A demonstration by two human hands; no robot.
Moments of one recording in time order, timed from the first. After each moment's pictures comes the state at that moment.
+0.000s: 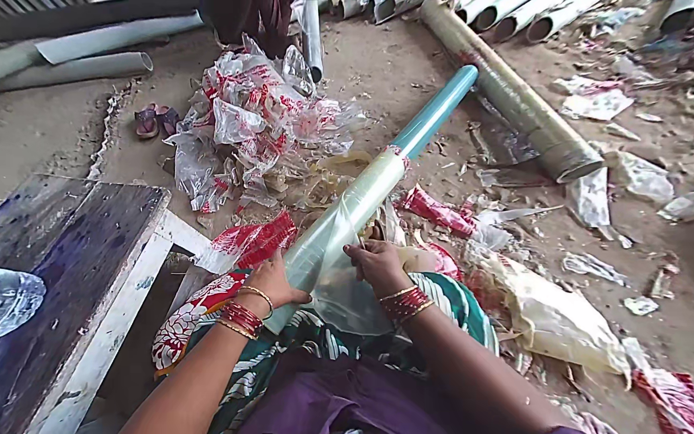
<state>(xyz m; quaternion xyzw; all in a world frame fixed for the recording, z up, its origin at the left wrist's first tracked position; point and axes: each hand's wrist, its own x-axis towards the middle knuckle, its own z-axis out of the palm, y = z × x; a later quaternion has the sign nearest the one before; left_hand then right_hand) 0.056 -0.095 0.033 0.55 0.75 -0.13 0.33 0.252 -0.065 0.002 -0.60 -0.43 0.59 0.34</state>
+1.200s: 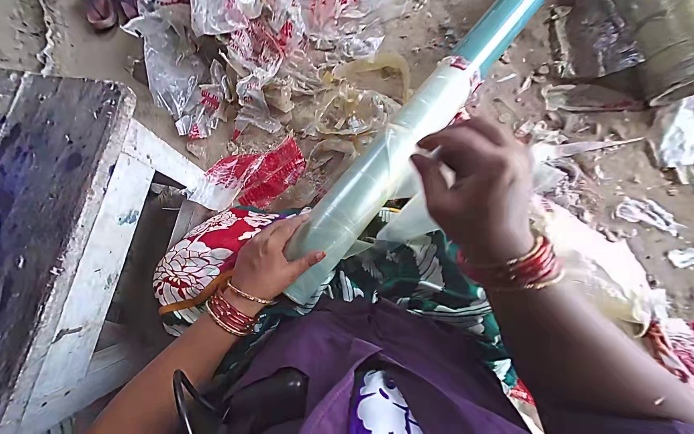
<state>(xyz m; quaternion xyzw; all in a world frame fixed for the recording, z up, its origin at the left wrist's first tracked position) 0.024 -0.170 -0.020 0.72 0.63 0.21 0.21 0.292 -0.071 0.038 -0.48 -0.82 0.08 0.31</state>
